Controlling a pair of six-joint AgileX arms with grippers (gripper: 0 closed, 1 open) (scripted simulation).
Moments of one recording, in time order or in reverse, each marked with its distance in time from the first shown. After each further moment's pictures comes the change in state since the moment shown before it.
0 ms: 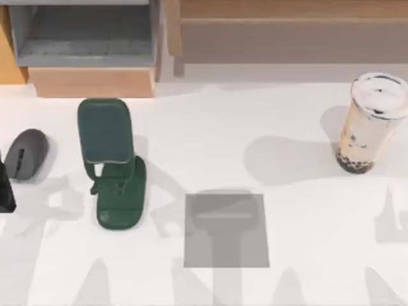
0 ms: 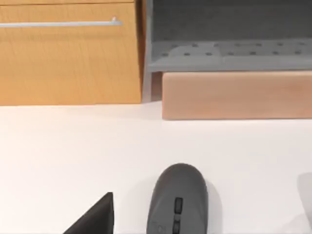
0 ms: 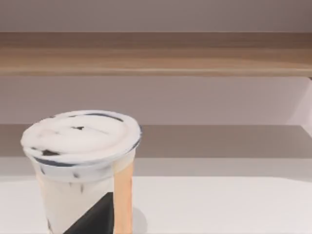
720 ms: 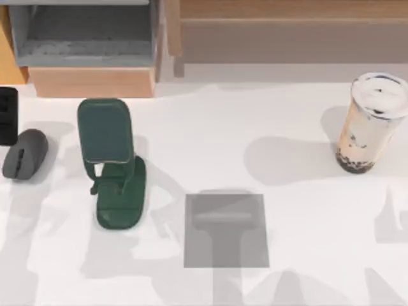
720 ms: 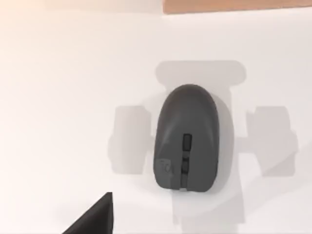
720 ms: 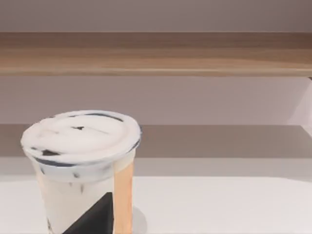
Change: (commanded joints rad) left arm 0.008 0.681 0.564 -0.387 0.002 0.051; right arm 0.000 0.000 0.000 0.000 0.000 0.000
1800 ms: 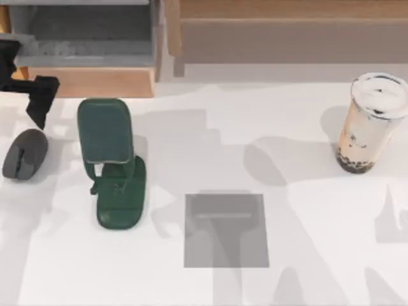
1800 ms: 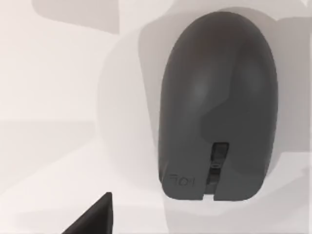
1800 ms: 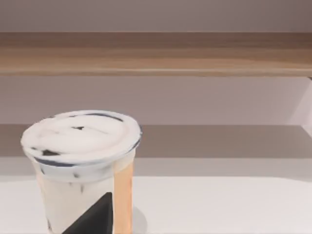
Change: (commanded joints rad) left arm 0.011 0.976 0.809 -0.553 0.002 0.073; right arm 0.000 0.000 0.000 0.000 0.000 0.000
